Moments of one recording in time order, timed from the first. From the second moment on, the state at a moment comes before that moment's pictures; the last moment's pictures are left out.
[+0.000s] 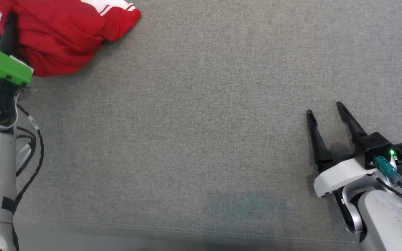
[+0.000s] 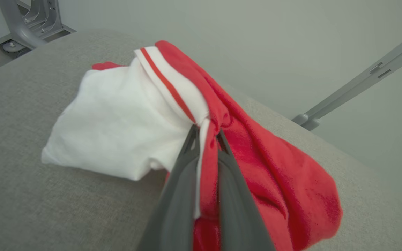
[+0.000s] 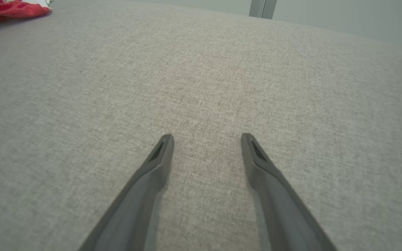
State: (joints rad) left arm -0.80 0.23 -0.10 0.65 -0.91 -0.08 0.07; right arm -0.09 -0.24 0.28 -0.01 0.09 -0.12 -0.12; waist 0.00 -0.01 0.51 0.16
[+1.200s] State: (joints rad) left arm -0.73 0.04 -0.90 0.46 -0.67 -0.13 0.06; right arm -0.03 -0.06 0.33 0.14 0.19 -0.12 -0.24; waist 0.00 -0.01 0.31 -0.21
